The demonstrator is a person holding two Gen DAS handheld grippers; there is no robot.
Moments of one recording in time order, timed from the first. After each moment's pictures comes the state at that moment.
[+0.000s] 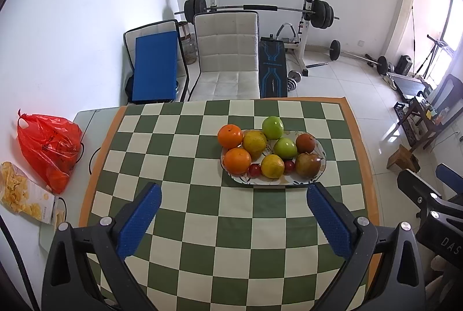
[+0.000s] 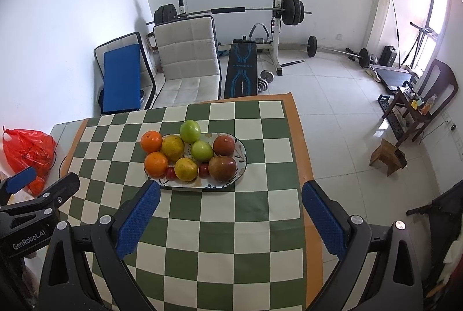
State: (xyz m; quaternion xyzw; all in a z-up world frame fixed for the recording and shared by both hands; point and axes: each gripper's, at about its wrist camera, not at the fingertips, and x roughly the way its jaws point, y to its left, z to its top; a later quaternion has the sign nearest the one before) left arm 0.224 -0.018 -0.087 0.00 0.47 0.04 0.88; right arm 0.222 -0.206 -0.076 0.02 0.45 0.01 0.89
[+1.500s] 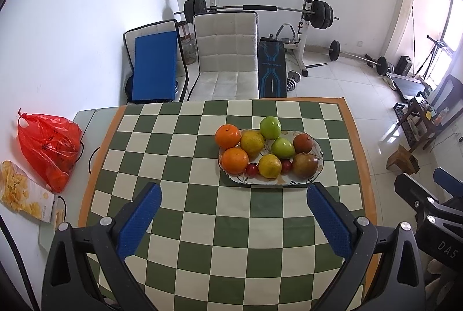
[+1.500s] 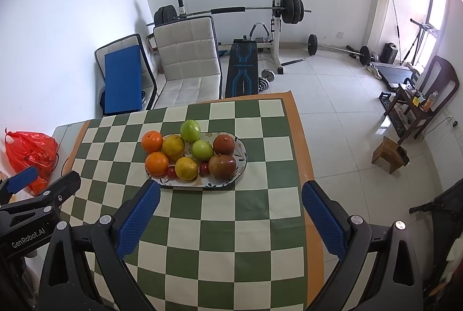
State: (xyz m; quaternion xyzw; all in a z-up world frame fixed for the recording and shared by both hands) left arm 0.226 -0.025 -0.083 0.00 0.47 0.04 0.88; right arm 0.220 -0.207 -0.070 0.03 0.46 0.02 0.89
